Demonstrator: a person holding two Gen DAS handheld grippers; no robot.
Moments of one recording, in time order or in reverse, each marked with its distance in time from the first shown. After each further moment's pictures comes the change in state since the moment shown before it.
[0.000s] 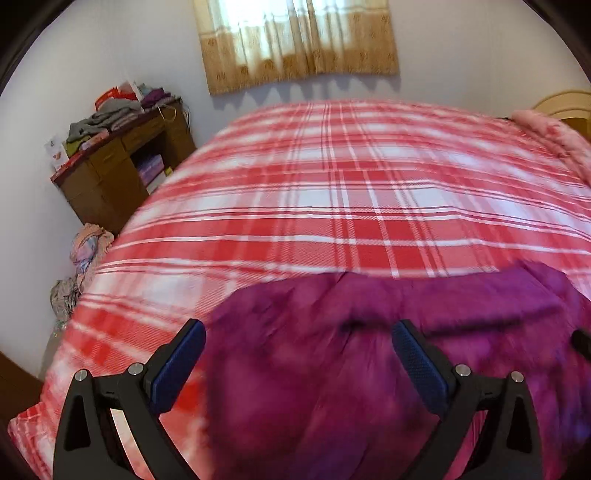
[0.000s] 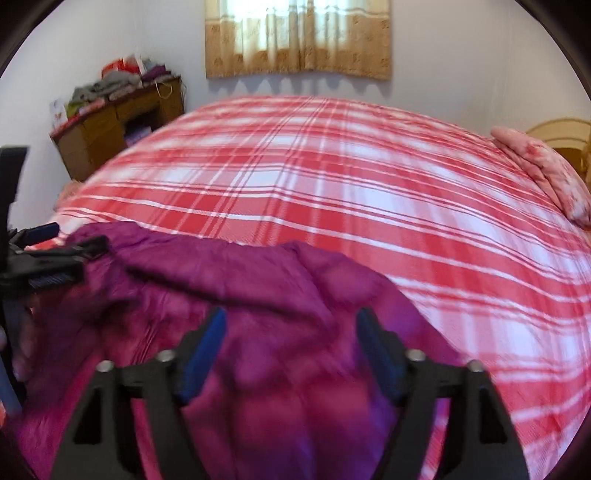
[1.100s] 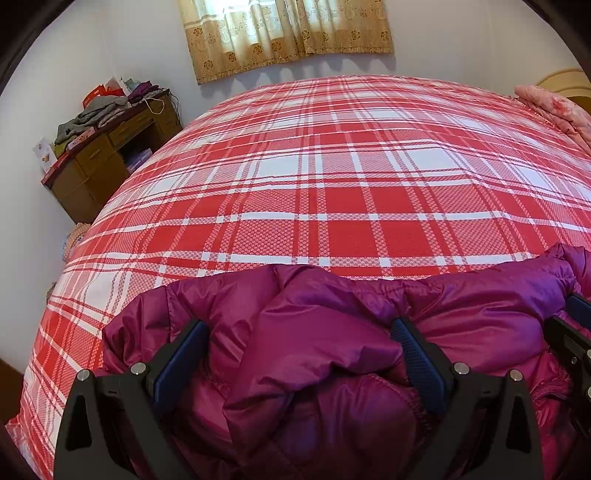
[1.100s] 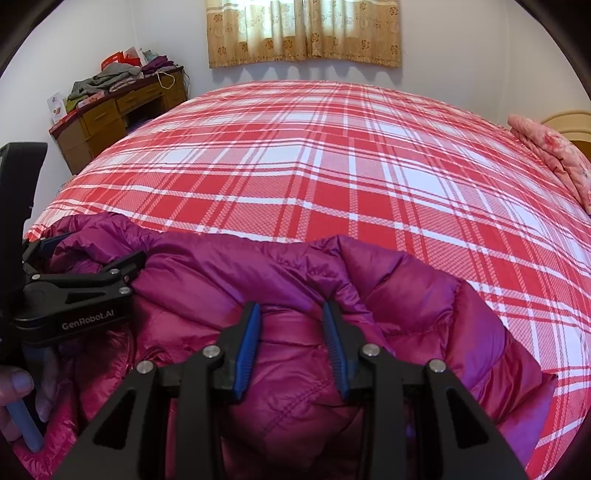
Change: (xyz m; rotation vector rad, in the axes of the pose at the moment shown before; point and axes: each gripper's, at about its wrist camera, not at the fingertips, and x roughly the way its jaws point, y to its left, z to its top) left arm 0.100 -0.057 0.006 0.028 0.061 0.022; right arm 0.086 0.032 0.012 -0.002 0.034 0.011
